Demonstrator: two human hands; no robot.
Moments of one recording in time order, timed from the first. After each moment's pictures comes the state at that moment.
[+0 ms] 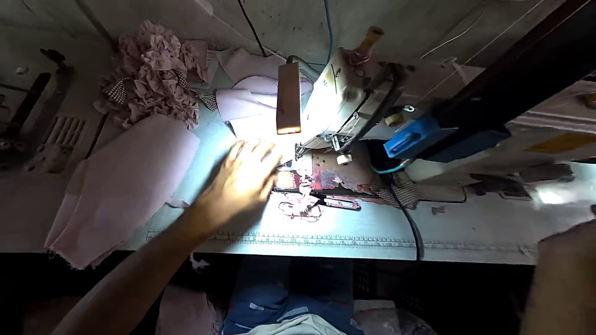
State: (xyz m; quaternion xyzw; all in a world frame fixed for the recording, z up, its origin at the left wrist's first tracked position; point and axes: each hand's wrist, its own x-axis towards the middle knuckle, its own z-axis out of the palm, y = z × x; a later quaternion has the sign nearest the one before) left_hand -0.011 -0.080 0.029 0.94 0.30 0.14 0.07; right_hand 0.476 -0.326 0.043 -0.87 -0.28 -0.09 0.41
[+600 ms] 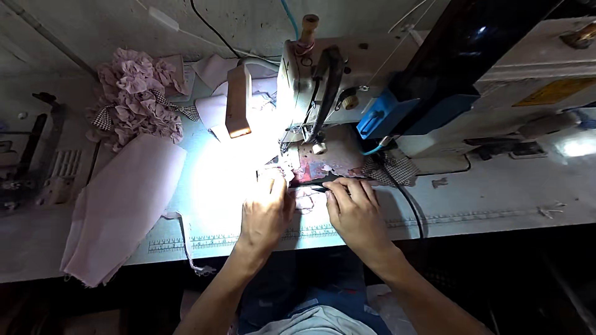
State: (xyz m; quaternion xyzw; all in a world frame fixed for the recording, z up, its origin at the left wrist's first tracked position) left_hand 0.046 -0.168 -0.001 0.85 0.42 0.29 0.12; right_hand 0.232 -0.249 -0.011 -0.74 -0.63 -0.05 0.21
